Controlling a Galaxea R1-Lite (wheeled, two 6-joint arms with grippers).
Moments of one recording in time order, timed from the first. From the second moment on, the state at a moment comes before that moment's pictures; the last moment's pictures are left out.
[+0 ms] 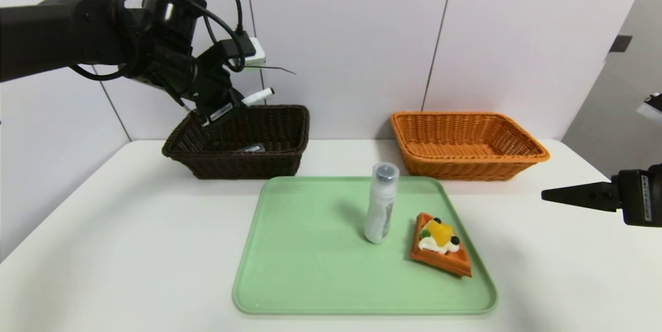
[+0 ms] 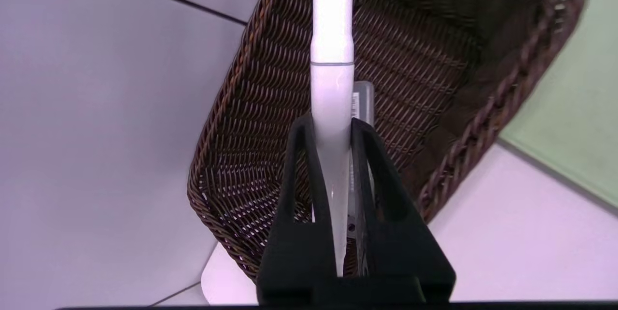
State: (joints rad) left arm -0.26 1.99 -1.97 0.57 -0.08 0.87; right arm 0.04 1.24 -0.95 0.40 0.23 0.11
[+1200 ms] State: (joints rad) left arm -0.34 2.00 -1.96 0.54 -0.04 0.56; right arm 0.04 1.20 -0.95 0.40 0.23 0.12
